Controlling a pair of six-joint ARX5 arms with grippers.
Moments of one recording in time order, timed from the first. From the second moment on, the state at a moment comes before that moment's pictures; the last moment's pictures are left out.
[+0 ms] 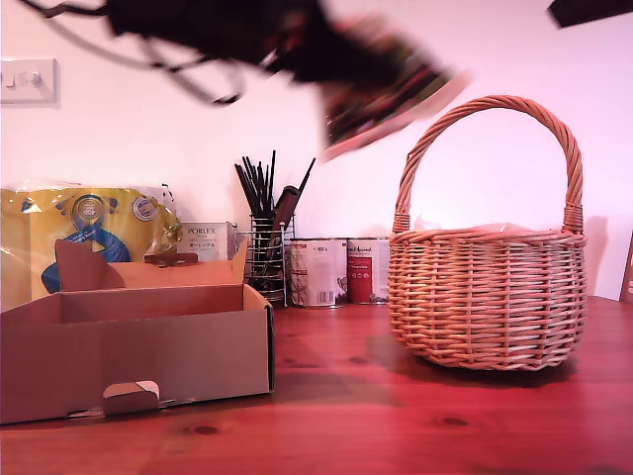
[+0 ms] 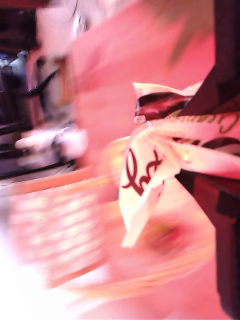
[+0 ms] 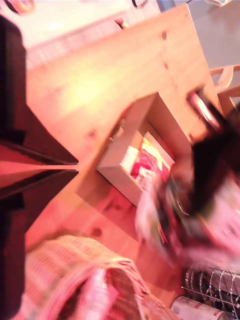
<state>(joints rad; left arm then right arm) -0.66 1.60 1.10 0.30 0.69 0.49 0.37 0.57 0.68 -0.62 -0.51 -0.26</state>
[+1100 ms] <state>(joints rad) -0.81 2.10 1.38 0.63 0.18 0.68 0.37 0.47 0.70 -0.76 -0.48 -0.26</state>
